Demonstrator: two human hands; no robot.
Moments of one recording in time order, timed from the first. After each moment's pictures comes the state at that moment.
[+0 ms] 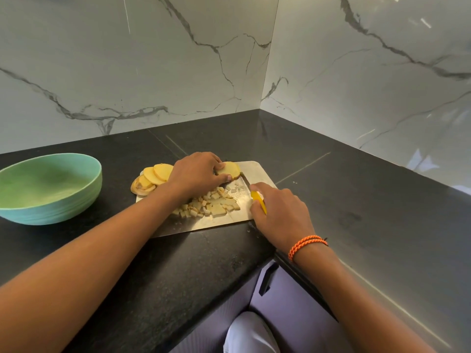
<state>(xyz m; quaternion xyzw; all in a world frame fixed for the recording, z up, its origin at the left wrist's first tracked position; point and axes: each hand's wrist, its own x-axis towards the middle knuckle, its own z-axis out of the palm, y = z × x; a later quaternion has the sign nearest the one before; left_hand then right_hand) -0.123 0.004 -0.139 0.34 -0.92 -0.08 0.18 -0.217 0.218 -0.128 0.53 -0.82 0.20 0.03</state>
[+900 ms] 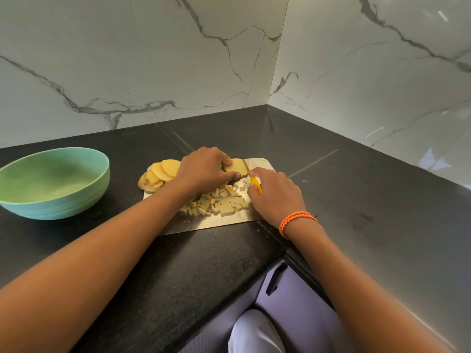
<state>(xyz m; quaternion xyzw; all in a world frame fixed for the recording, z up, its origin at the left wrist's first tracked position) -0.123 0.001 -0.140 0.34 -0.91 -0.08 0.21 -0.222 0.172 -0.126 0.52 -0.83 0.21 0.02</state>
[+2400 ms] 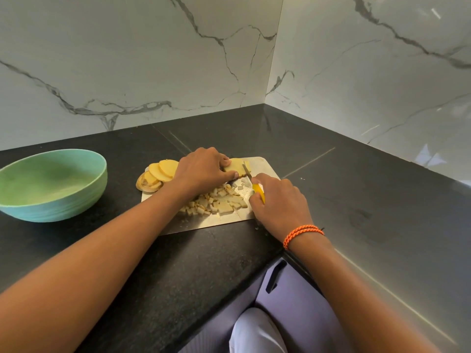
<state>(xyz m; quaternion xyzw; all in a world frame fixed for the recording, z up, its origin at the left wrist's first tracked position) -0.124 0.004 -0.140 0.35 -0.91 -0.08 0.21 -0.207 0.198 -0.125 0.51 -0.84 0.21 0.03</state>
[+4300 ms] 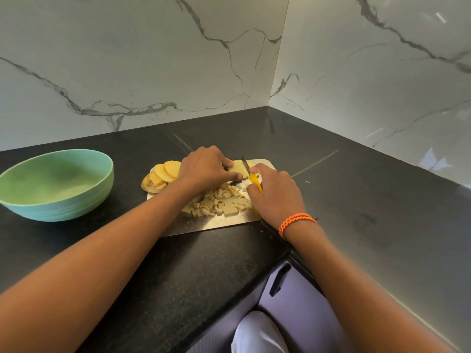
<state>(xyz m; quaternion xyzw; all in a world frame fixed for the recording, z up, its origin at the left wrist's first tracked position) -0.123 0.002 -0.135 0.39 -0.89 -0.11 0.21 -0.212 0.173 -0.124 0.51 -0.82 0.28 0.03</state>
